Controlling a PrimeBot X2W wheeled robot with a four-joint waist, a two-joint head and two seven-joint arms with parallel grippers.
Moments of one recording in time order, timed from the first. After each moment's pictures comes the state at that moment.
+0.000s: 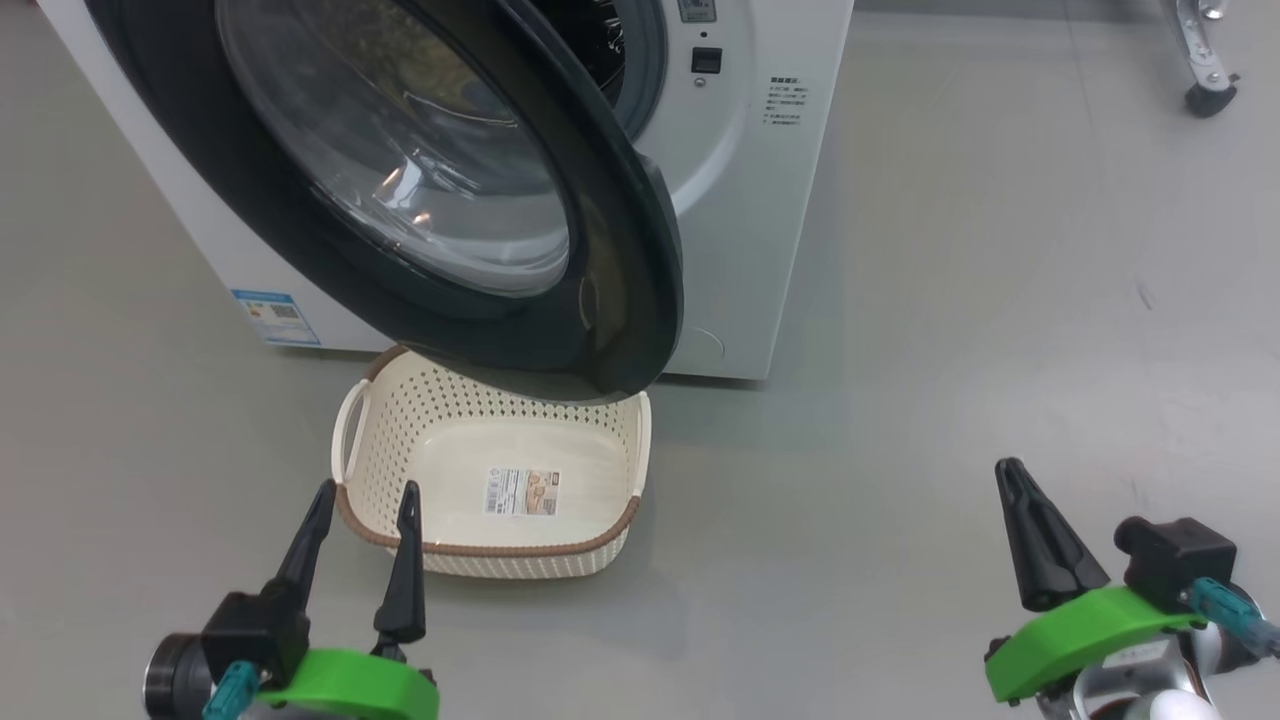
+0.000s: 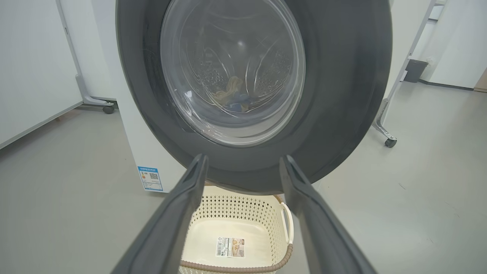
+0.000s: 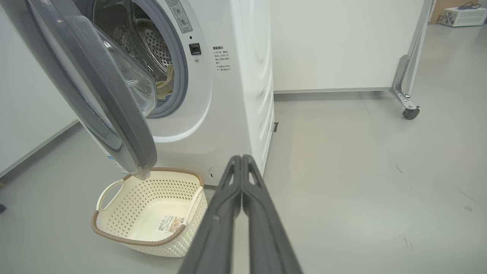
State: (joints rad) left arm -0.08 0.23 -0.35 0.11 -0.35 0.06 -0.25; right arm 0.09 -0.04 0.03 0.01 0.19 0.13 -0.08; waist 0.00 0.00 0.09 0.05
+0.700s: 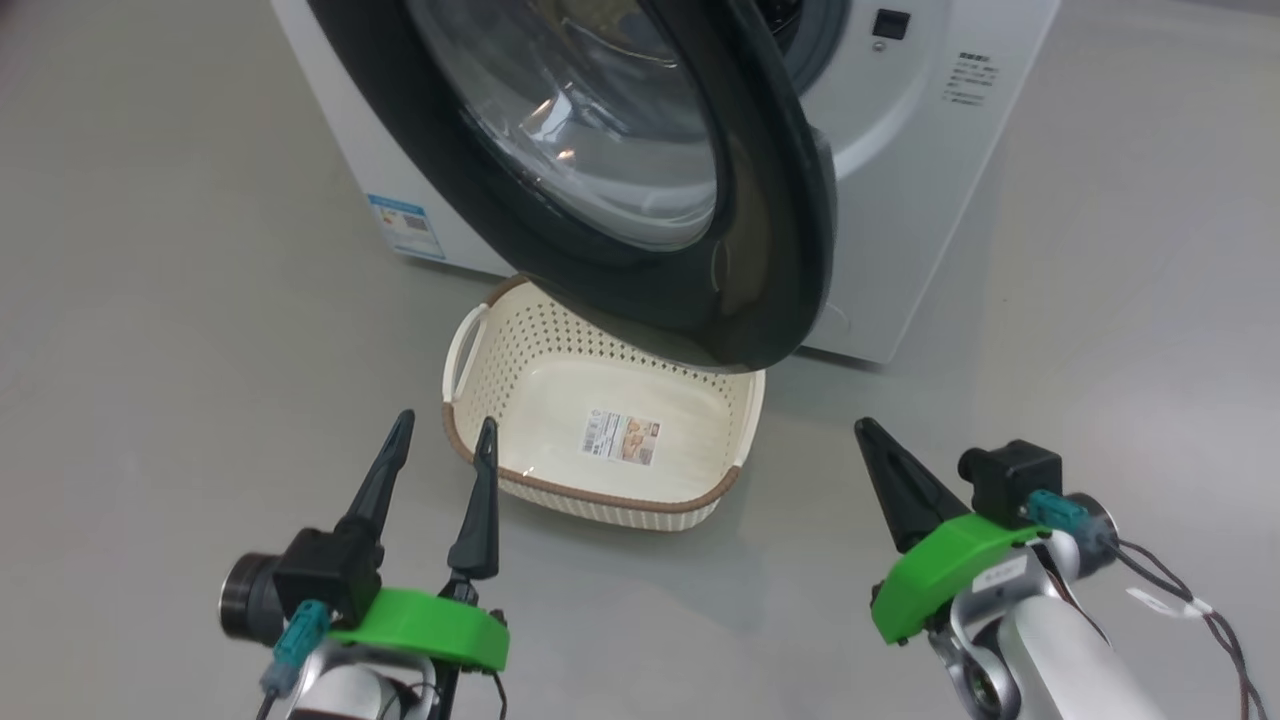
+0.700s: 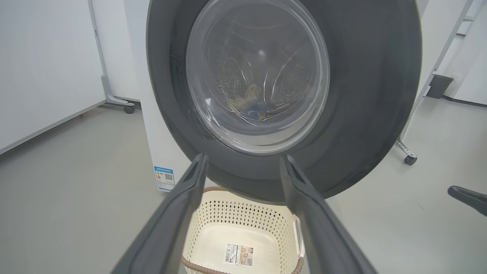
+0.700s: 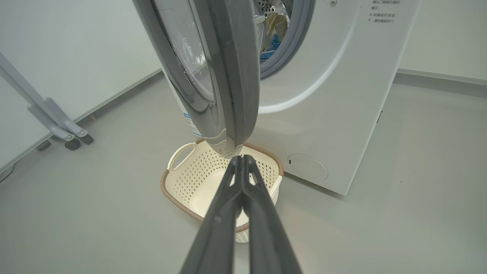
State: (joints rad) left arm -0.19 0.15 -0.40 0.15 -0.31 0.00 -0.25; right arm -0.15 -0.04 0.26 0.28 0.21 0.13 -0.12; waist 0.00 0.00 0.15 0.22
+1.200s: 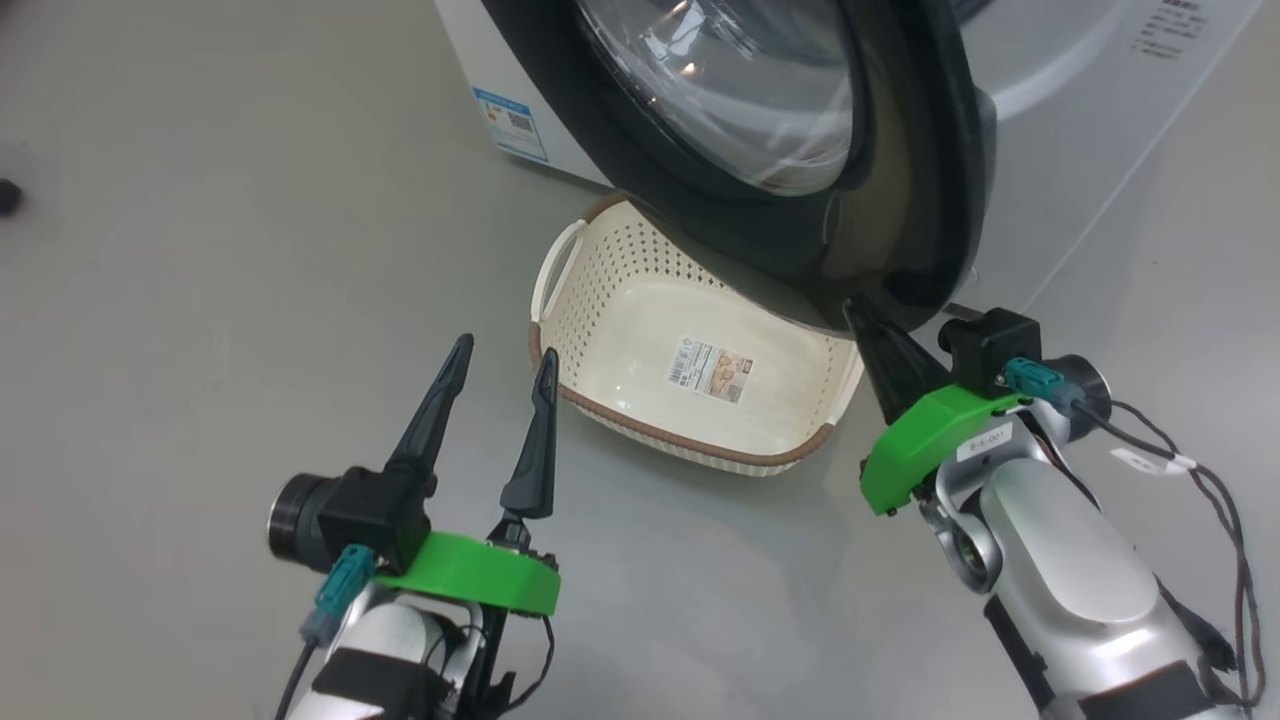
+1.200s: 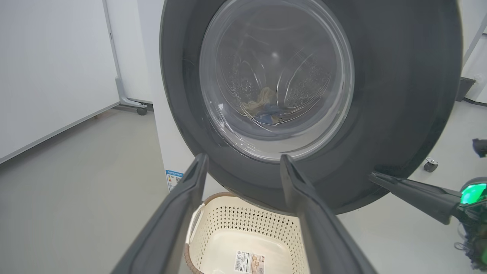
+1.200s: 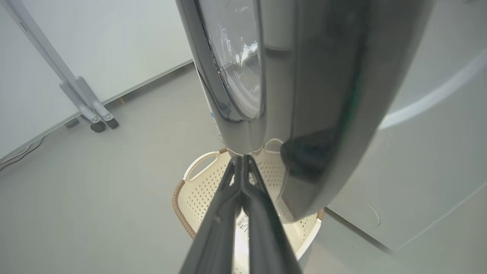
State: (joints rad) left arm -0.30 0.06 -0.41 0.15 -0.26 -0.06 -0.25; right arm -0.47 -0.06 0.34 0.55 0.20 0.13 -0.19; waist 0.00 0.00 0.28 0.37
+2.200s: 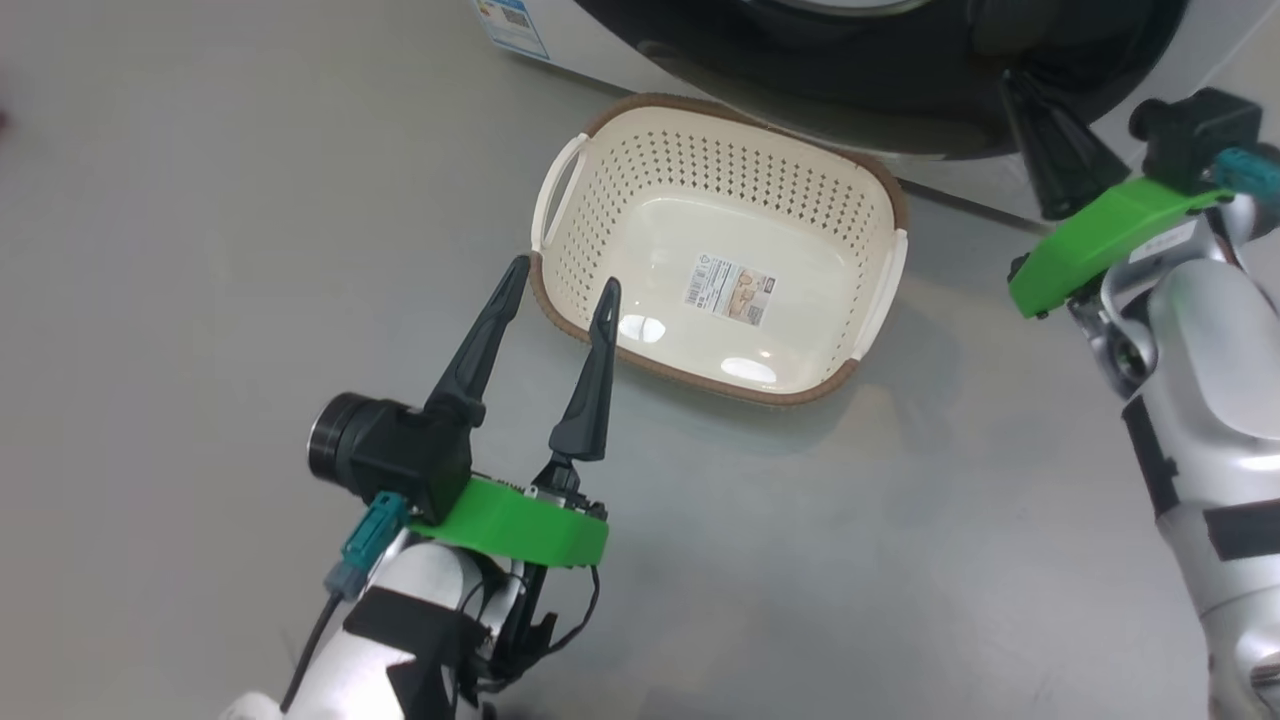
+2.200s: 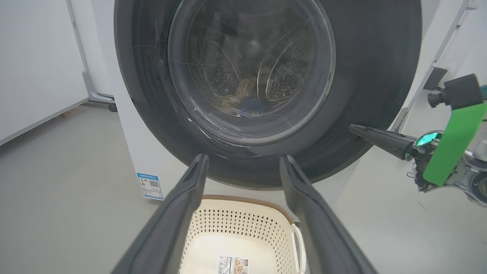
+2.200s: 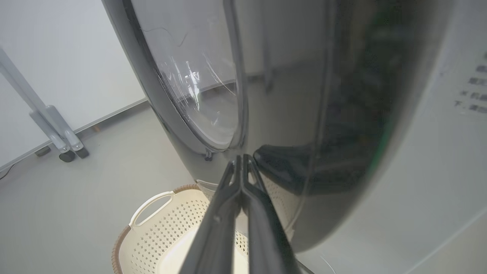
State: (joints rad) left arm -0.42 0.04 -0.48 0.12 -0.28 -0.05 -0.25; right arm -0.78 -0.16 0.15 0.70 0.13 0.13 -0.25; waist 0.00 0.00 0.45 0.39
